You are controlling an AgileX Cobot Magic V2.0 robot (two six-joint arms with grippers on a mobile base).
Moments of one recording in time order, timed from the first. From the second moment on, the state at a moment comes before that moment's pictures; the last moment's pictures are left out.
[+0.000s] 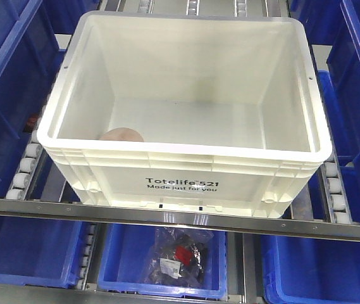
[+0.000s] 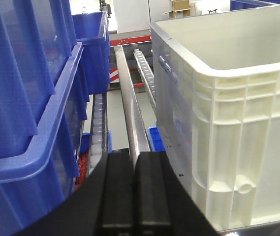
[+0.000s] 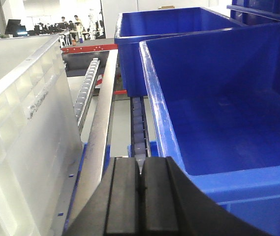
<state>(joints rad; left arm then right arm) -0.14 -0.01 0.03 -0.16 0.09 0.21 -0.11 -0.01 0.03 0.03 0.08 0.05</state>
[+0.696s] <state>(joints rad) -0.14 -0.01 0.03 -0.16 0.09 0.21 -0.11 -0.01 0.03 0.03 0.08 0.05</state>
